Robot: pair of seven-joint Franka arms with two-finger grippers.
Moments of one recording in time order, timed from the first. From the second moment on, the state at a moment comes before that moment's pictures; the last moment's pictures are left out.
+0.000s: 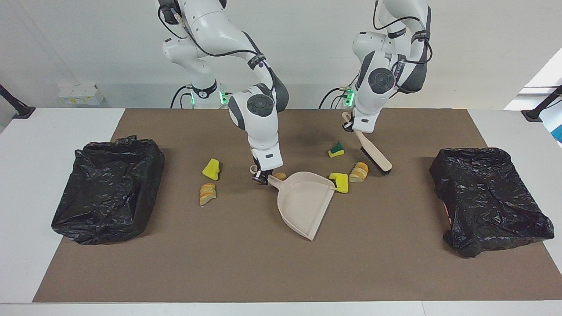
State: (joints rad) left arm -0.44 -0.15 0.00 -2.32 -0.07 1.84 -0.88; right arm 0.41 0.32 0.05 -1.80 -0.04 2.12 -0.70
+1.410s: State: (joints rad) left arm -0.64 -0.11 -0.01 -2.31 -0.28 2.00 -0.36; right arm 0.53 0.27 0.06 -1.81 -0.28 1.97 -0.89
